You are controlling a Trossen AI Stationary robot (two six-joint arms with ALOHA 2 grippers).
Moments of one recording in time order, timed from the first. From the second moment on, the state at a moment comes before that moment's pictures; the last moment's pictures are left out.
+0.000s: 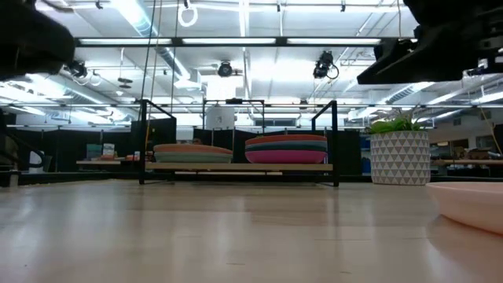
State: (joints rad) left arm -0.70 1.81 1.22 -0.99 0.02 -2.08; right arm 0.40 1.08 0.36 0.33 0.34 -0.18
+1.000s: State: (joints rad) left arm -0.67 1.92 1.22 -0.85 0.20 -1.91; right arm 0.41 1.10 0.31 0.43 0.22 -0.19
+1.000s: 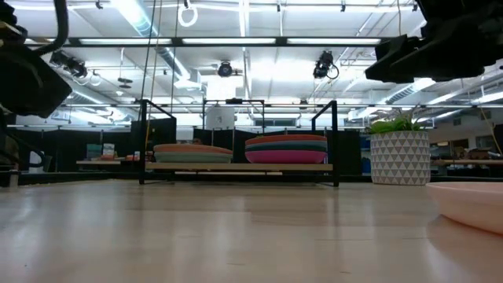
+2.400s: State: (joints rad) left arm 0.26 1.92 1.69 -1.22 -0.29 0.40; right arm 0.41 1.10 0.31 0.42 0.59 -0.06
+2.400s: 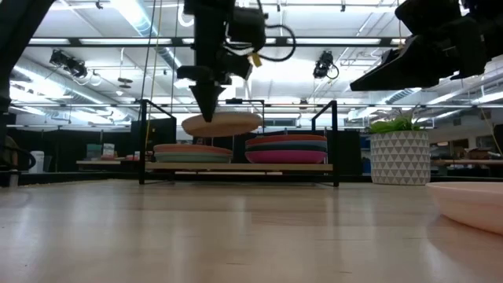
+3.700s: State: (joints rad) left arm 0.42 1.92 1.51 -1.17 -0.22 0.33; right arm 0.41 1.09 0.31 0.42 0.63 -0.15
